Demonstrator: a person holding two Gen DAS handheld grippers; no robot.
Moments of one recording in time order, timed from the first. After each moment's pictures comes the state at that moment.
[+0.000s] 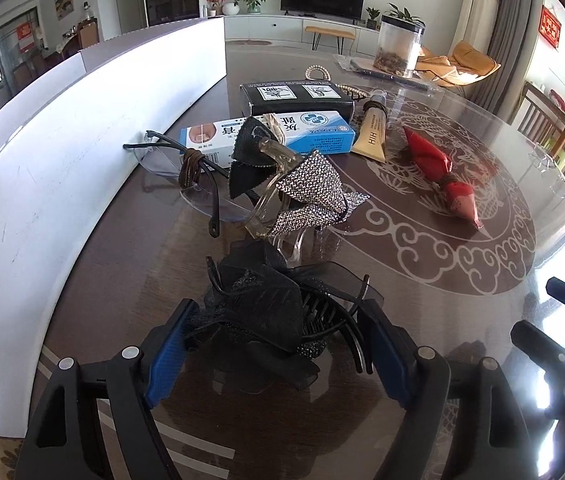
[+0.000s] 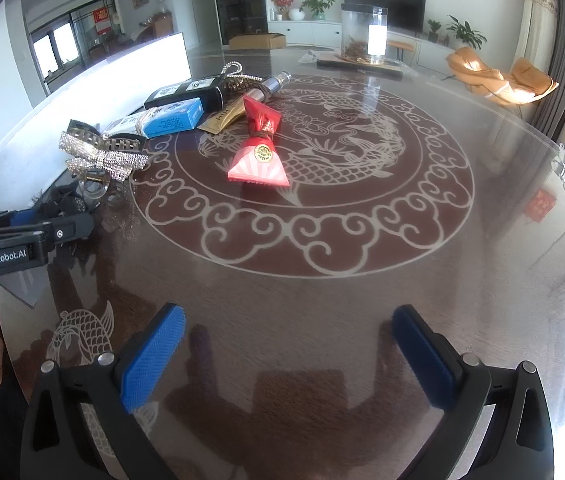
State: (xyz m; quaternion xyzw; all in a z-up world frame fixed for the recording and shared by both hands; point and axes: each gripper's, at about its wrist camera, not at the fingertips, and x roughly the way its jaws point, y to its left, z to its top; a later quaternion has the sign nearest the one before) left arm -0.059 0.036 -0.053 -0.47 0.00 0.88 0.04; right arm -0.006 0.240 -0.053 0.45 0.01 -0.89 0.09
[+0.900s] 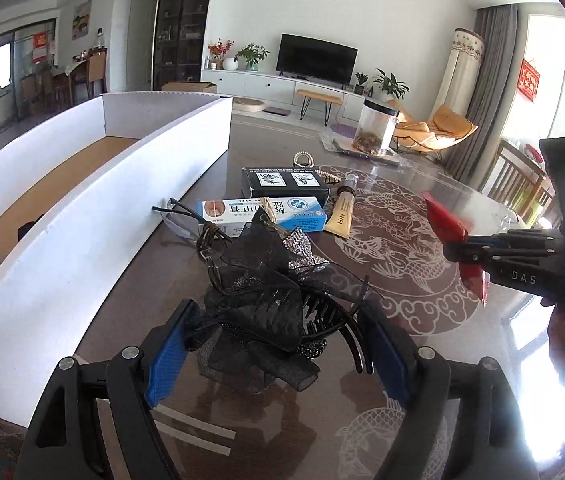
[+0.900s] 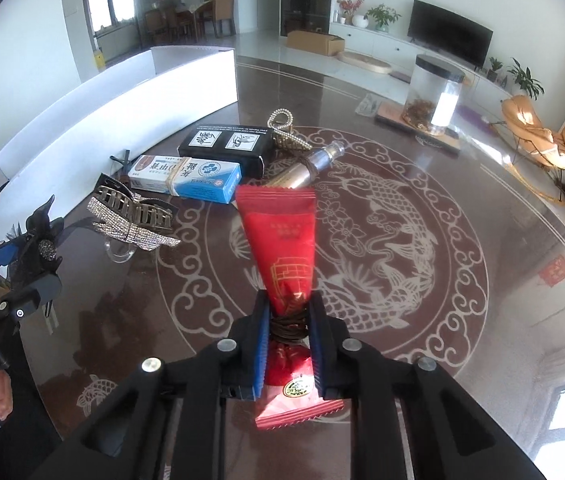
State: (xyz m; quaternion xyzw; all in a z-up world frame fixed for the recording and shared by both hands) left arm -0.014 0.011 0.007 -0.36 -0.07 0.93 0.06; right arm -0.076 0.208 0.015 0.45 0.10 -0.87 0.18
